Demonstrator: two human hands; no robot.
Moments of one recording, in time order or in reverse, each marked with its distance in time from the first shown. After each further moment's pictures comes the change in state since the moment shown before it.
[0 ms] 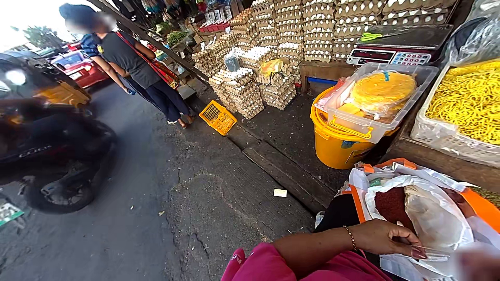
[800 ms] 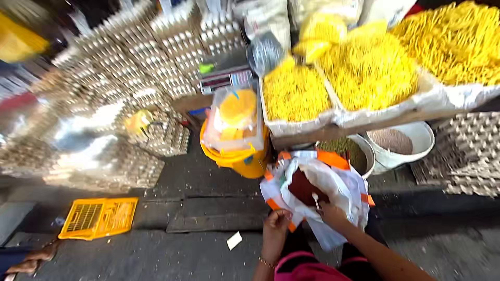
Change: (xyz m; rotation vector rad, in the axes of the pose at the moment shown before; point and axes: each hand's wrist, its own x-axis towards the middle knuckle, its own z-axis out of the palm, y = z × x) left_hand 0.013 -0.048 -0.044 -0.112 0.465 -0.194; right_hand 0.050 0.169 0.084 -0.484 -0.422 0.859
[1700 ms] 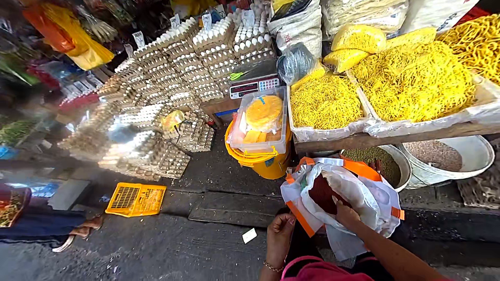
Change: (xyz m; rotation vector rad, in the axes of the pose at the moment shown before) left_hand -0.018 0.005 -0.036 -0.093 0.158 0.000; right_hand 0.047 -0.020 0.010 -0.049 -0.053 0.155
